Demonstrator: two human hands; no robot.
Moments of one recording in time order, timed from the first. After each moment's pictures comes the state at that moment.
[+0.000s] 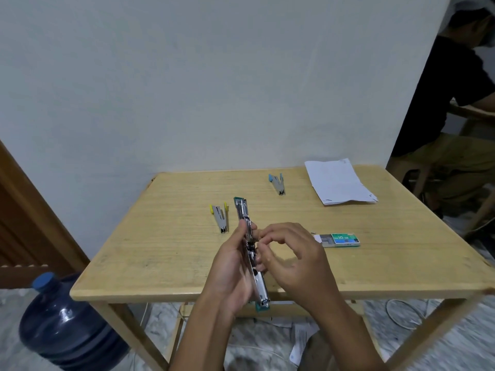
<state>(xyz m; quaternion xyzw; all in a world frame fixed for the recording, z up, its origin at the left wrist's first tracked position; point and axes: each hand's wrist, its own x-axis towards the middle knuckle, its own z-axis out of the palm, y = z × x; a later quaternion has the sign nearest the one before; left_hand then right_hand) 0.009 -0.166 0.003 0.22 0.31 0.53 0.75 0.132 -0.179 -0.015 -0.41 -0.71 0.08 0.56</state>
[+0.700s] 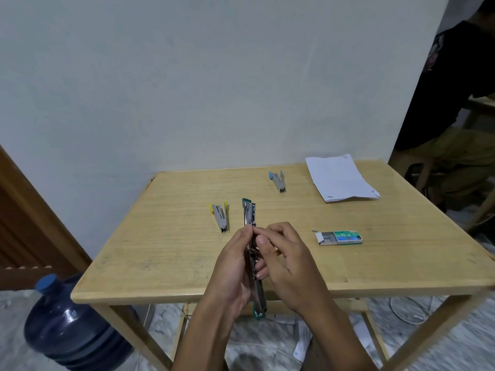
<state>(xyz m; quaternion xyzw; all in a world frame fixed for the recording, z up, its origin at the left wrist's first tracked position) 0.012 -0.171 0.006 0.29 0.37 0.53 0.71 0.118 -0.182 -0.020 -0.48 -0.65 0.31 0.51</state>
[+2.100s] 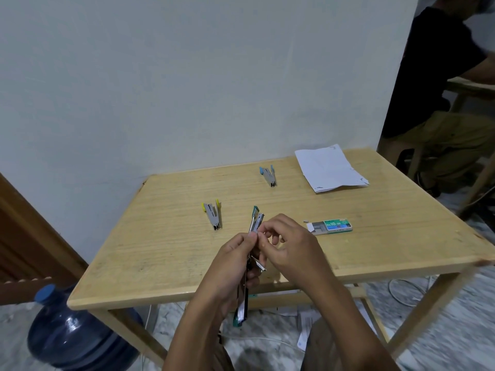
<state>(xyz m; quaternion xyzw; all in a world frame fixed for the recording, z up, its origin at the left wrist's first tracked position) 0.007 -0.174 -0.002 0.46 0.46 0.40 0.65 0.145 -0.164 -0.030 -0.52 -0.70 0.11 0.47</state>
